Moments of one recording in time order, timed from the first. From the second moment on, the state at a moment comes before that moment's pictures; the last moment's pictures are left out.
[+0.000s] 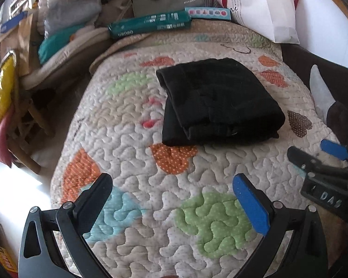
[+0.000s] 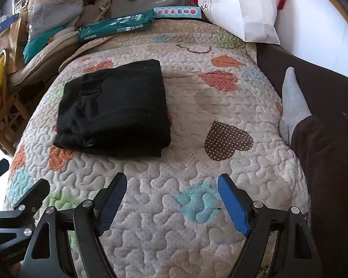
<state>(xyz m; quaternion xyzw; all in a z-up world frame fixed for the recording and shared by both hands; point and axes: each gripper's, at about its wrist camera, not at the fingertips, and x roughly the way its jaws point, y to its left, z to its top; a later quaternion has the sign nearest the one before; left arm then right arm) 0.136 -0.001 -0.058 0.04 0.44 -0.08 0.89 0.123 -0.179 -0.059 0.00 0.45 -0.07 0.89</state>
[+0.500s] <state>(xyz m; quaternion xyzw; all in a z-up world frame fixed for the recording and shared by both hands) 0.136 0.004 -0.062 0.00 0.46 -0.08 0.88 0.127 -0.170 -0.067 0.02 0.44 -0.05 0.90</state>
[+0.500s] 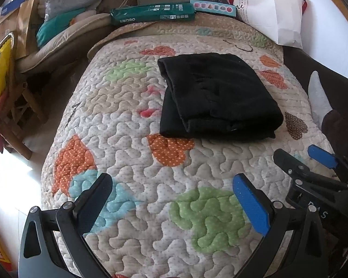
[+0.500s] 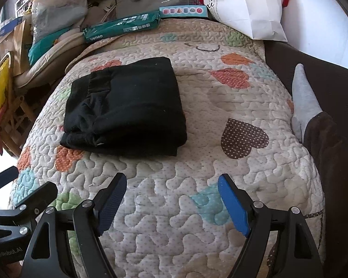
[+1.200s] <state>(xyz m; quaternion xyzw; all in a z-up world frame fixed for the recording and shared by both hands) 0.132 -0.001 -0.057 0.01 0.46 -0.09 0.88 0.121 -0.165 -0.058 0.00 0.42 -0.06 0.91</state>
